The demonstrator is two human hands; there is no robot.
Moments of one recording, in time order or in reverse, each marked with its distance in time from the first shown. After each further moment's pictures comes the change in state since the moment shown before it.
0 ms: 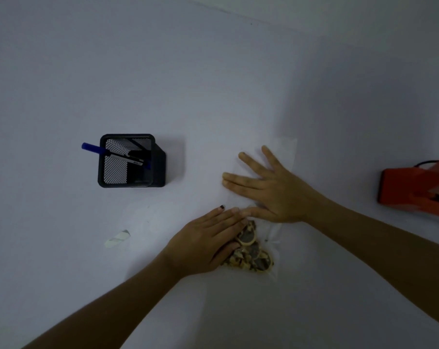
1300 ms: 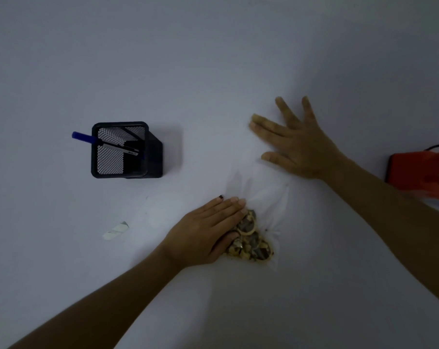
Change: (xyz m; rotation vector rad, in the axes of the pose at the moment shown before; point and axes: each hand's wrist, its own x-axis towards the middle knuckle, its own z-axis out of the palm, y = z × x) left_hand 0.000 0.002 0.001 -0.015 -0.035 -0.032; right_hand -0.009 0.059 -0.003 -0.043 -0.047 0.317
